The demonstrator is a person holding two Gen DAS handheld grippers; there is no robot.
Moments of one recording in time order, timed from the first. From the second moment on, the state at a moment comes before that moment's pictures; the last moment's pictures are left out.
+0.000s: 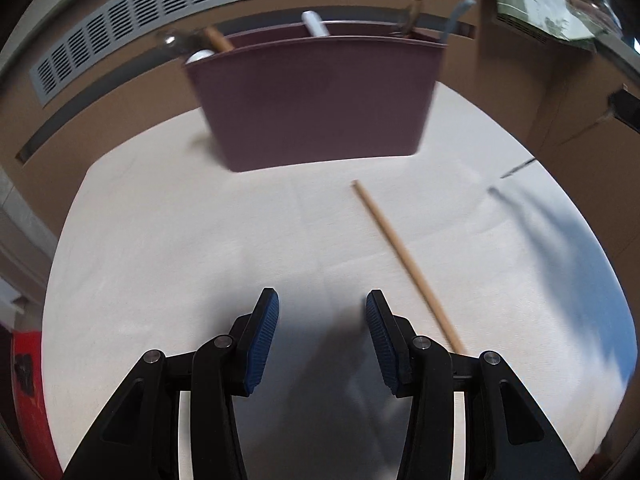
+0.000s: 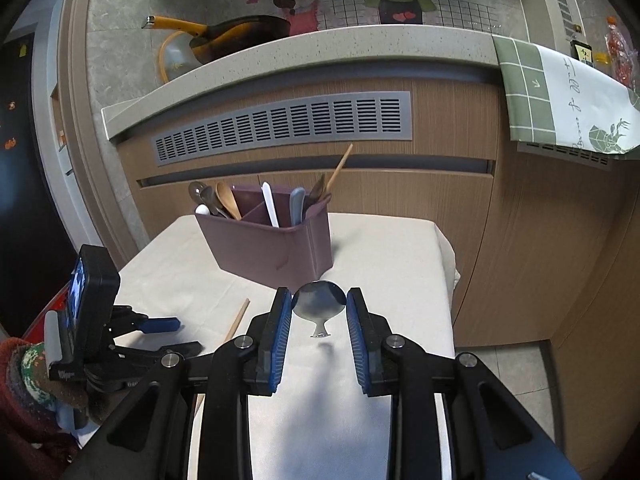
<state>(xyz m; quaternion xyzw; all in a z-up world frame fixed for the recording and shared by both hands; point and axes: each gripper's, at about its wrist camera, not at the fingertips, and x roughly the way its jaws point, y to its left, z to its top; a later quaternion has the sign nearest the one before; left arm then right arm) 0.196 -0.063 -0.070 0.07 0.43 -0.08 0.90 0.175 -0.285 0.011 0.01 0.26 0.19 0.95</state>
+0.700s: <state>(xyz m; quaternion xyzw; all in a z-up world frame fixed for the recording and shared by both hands) 0.225 -0.101 -0.074 0.02 0.44 -0.07 0.89 0.168 -0.315 0.000 0.04 0.24 0.14 0.96</state>
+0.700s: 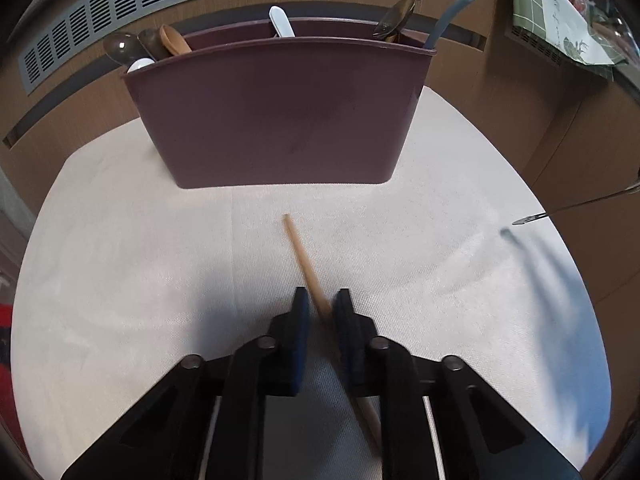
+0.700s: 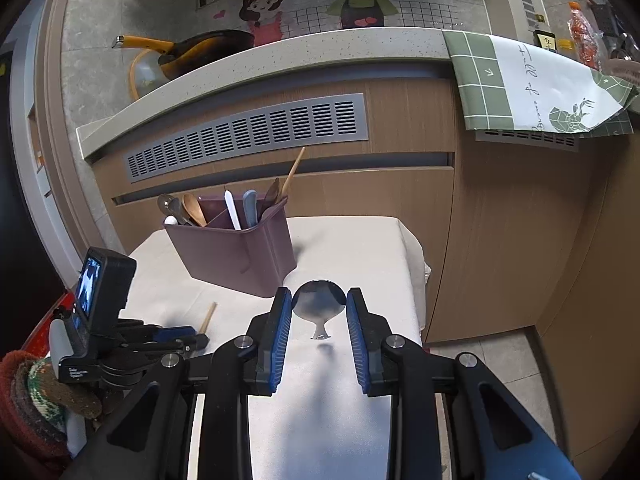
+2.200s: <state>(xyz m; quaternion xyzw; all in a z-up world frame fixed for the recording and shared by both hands) 0.320 0.011 0.095 -0.18 0.06 -0.08 0.98 0.304 -0.194 0.116 -0.04 0.29 0.21 0.93</state>
